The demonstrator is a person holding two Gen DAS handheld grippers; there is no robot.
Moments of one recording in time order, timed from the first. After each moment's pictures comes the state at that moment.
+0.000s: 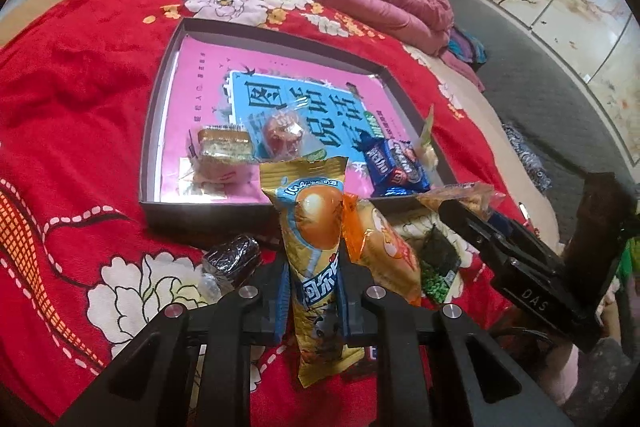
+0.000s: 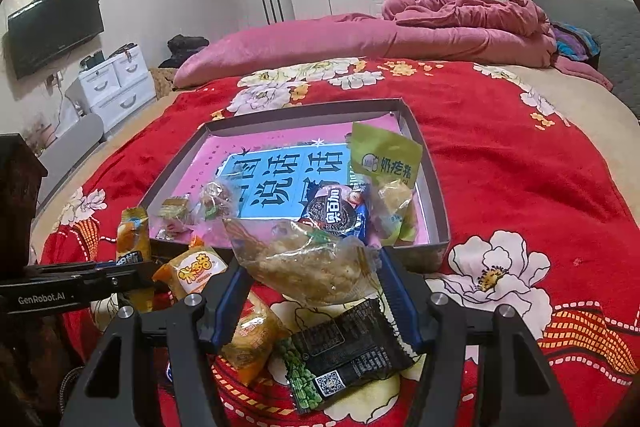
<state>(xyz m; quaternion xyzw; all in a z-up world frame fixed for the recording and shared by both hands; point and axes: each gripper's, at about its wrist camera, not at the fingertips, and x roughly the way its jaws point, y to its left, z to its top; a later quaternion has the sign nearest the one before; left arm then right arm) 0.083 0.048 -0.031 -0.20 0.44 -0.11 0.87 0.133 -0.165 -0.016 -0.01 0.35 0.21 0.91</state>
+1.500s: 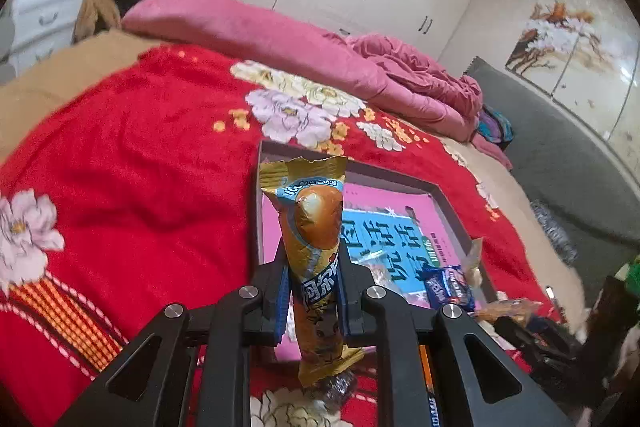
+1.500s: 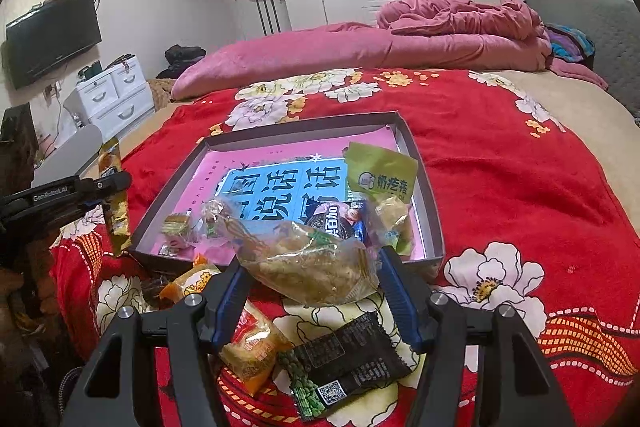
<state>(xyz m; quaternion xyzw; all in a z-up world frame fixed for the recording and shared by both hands) 0.108 0.118 0.005 -0.20 0.31 -0.01 0.93 0.137 -0.166 -0.006 0.00 0.34 0.20 0.92</state>
